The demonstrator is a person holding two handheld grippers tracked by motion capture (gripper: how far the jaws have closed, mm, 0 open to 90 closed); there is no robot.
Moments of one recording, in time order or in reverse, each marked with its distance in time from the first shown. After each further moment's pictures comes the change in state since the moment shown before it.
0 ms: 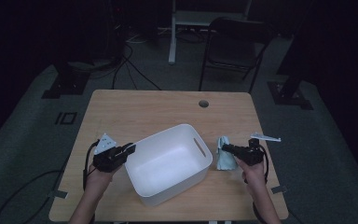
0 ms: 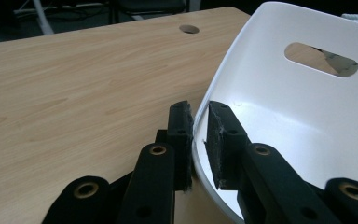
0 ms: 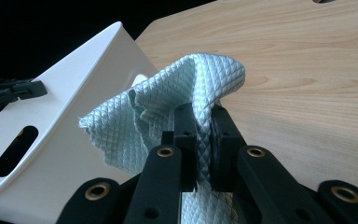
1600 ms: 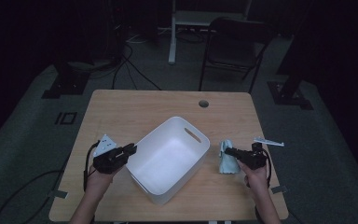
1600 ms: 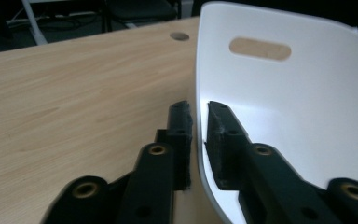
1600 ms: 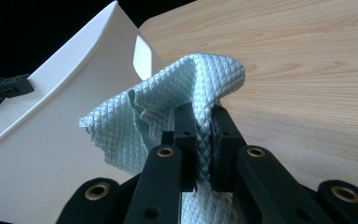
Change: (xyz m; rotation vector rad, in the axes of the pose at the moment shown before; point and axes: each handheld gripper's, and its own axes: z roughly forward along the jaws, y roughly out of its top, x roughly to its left) left arm -0.002 0.004 -0.001 -0.028 -0.051 0.016; right arm -0.007 -0.012 -0.008 -0.004 -0.016 0.031
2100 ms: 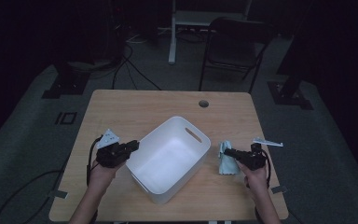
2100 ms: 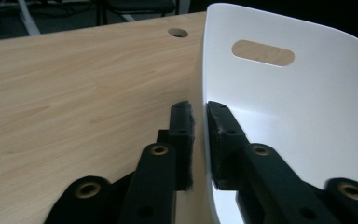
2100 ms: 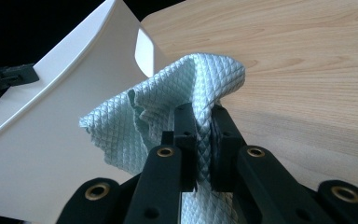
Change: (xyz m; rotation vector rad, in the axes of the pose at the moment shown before) left arm 0.004 0.009 0.012 0.032 -0.008 -0.030; right arm 0.000 -0.002 0.002 0.011 0.000 -0.003
